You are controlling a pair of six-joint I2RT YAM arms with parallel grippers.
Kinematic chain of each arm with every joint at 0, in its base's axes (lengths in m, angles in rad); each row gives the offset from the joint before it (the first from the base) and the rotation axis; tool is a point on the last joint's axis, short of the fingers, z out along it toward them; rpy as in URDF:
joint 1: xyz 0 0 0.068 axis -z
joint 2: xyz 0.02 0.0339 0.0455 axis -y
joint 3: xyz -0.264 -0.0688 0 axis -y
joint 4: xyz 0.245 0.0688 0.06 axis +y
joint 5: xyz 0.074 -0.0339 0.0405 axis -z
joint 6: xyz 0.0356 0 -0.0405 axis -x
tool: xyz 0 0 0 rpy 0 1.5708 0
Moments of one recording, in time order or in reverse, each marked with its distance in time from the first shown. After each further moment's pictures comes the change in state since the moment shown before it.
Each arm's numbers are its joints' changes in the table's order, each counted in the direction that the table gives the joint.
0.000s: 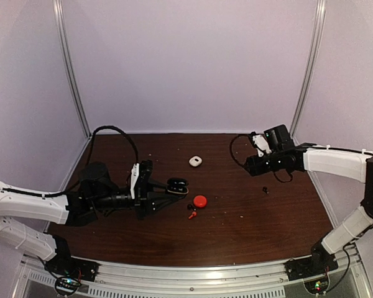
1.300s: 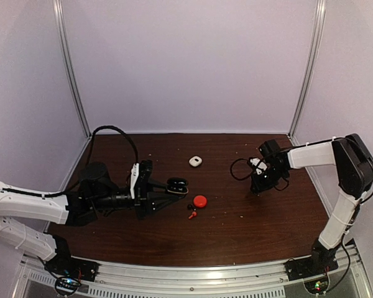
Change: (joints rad) left arm 0.000 0.001 0.000 0.000 0.000 -0.002; right arm 0.132 -0.327 0.042 0.172 -0.108 0.073
